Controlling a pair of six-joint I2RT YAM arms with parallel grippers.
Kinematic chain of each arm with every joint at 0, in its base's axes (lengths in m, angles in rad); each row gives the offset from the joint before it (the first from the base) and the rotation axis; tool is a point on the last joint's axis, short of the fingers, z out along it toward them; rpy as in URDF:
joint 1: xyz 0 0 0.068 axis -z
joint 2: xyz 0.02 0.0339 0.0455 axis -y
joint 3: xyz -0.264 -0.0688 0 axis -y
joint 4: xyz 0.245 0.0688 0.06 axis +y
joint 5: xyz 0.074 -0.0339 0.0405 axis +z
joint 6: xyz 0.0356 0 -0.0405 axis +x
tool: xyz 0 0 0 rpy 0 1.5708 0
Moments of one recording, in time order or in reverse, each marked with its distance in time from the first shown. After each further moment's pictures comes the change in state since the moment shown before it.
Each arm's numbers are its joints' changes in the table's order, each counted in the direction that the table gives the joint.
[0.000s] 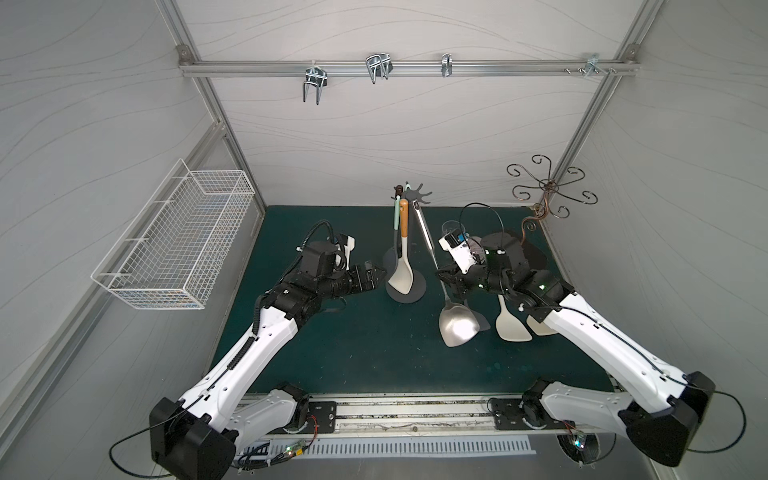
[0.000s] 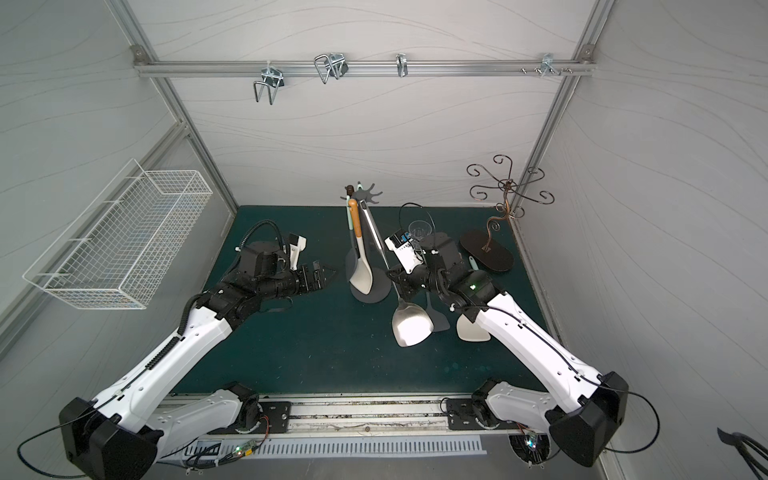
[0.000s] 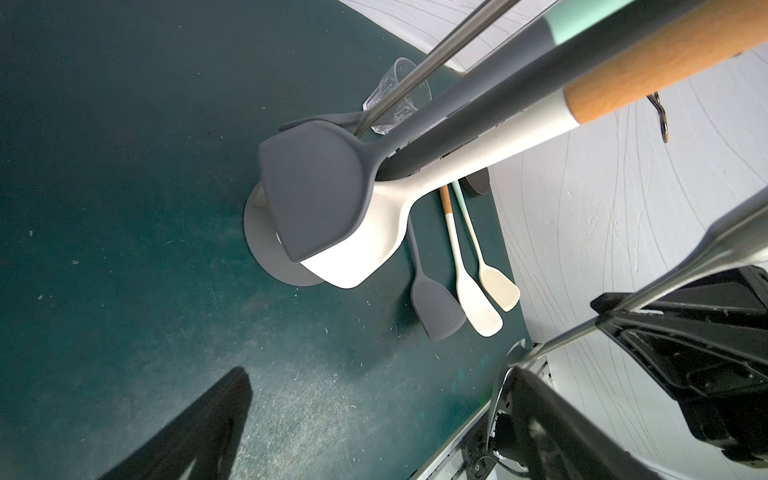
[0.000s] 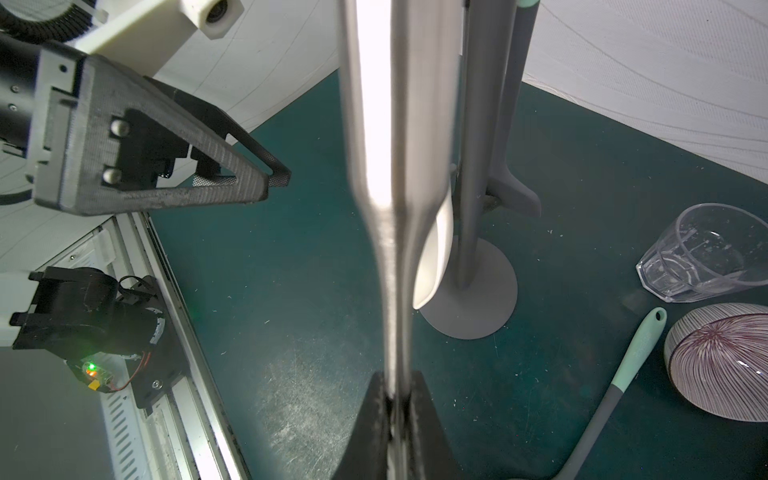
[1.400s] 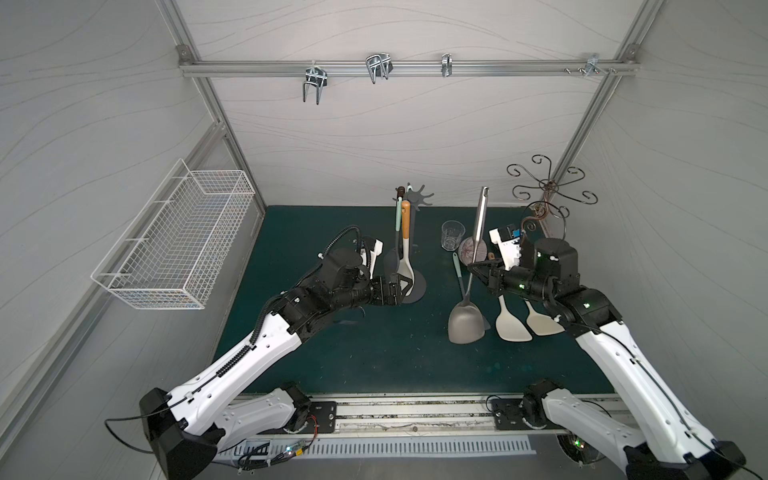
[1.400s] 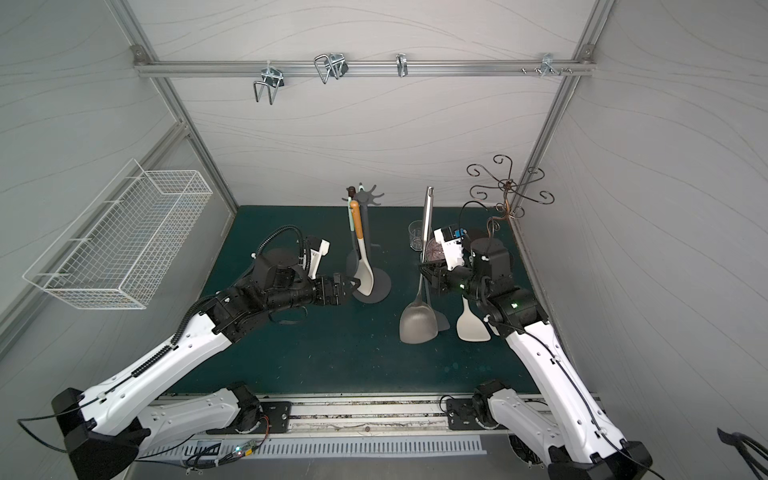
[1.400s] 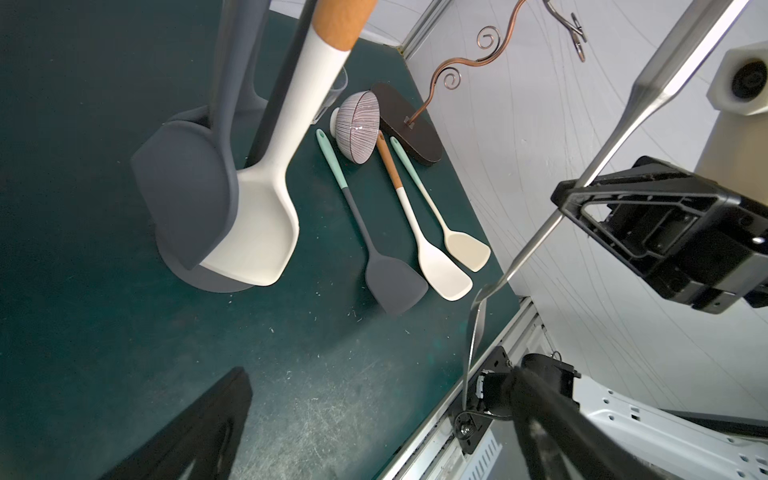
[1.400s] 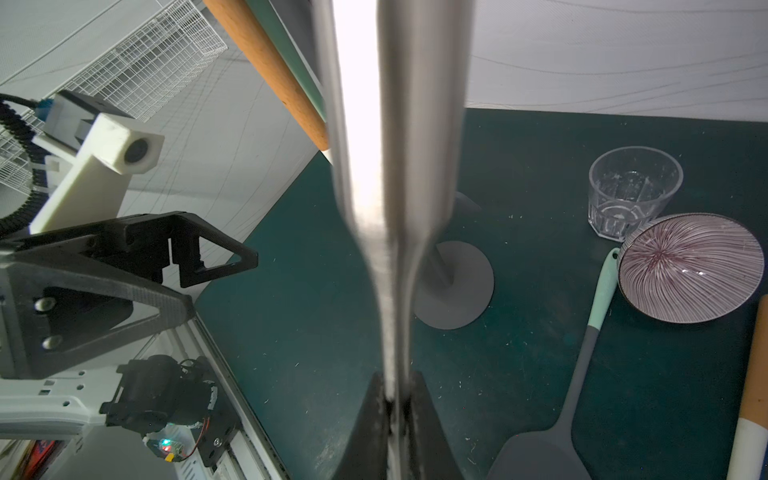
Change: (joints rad) left arm 0.286 0.017 0.084 0.018 0.192 0.022; right arm 0.311 0.206 -0.096 0.019 0.219 0.195
